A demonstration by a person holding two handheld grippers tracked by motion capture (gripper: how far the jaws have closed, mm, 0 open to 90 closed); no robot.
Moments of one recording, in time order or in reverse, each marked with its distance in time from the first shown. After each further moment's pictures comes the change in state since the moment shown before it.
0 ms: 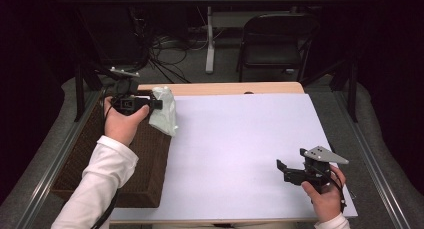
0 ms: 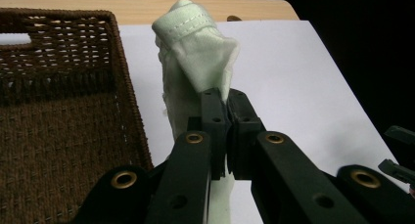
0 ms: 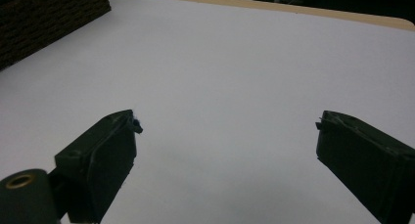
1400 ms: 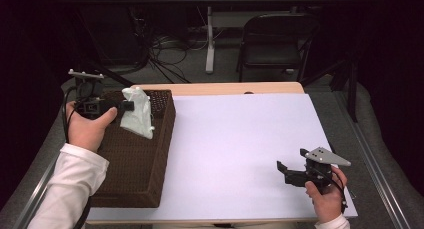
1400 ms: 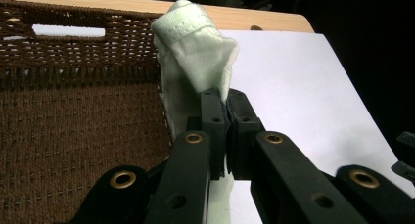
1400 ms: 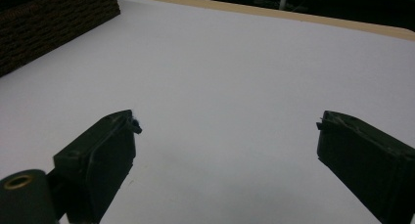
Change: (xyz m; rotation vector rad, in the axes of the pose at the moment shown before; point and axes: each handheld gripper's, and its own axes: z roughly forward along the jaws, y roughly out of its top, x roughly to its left) left arm 0.038 -0.013 -0.053 -0.042 0.040 -0.056; right arm 0.003 0.002 -0.007 -0.011 0.023 -0.012
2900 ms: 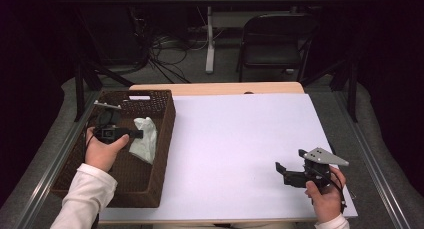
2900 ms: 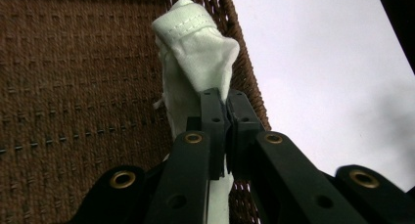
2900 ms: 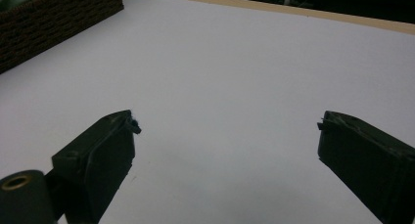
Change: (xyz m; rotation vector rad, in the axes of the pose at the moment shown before) left arm 0.036 -0.060 0.063 0.167 -0.003 -0.018; right arm 0.000 -0.002 0.003 0.016 0.017 -0.007
